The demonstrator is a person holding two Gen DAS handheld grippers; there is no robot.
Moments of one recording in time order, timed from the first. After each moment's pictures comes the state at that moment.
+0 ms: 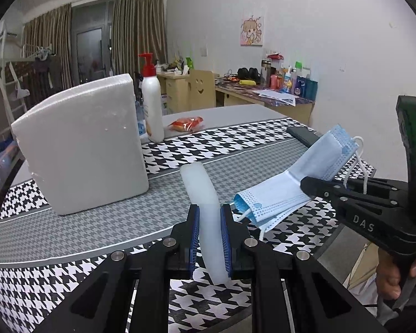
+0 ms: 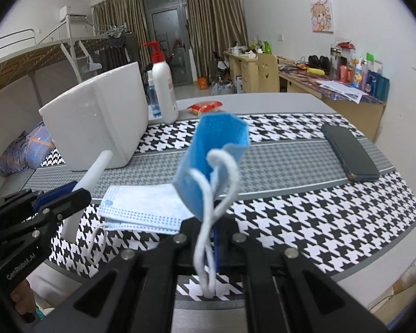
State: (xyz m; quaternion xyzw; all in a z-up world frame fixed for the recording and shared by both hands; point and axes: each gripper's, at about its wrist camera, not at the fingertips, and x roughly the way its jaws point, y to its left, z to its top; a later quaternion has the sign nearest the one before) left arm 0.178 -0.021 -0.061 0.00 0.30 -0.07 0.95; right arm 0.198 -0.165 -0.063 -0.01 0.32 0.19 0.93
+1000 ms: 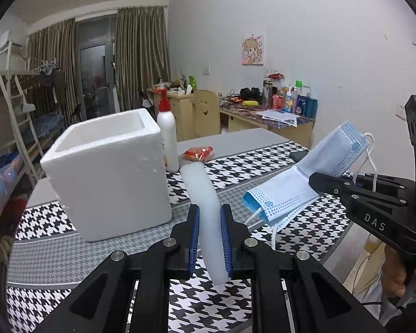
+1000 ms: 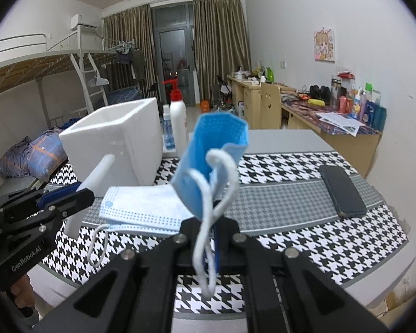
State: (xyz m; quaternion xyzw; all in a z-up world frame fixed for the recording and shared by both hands) left arm 0.156 0.006 -0.016 0.01 0.25 -0.06 0.97; right arm 0.184 -0.149 -0.016 -0.03 0.26 0.20 0.94
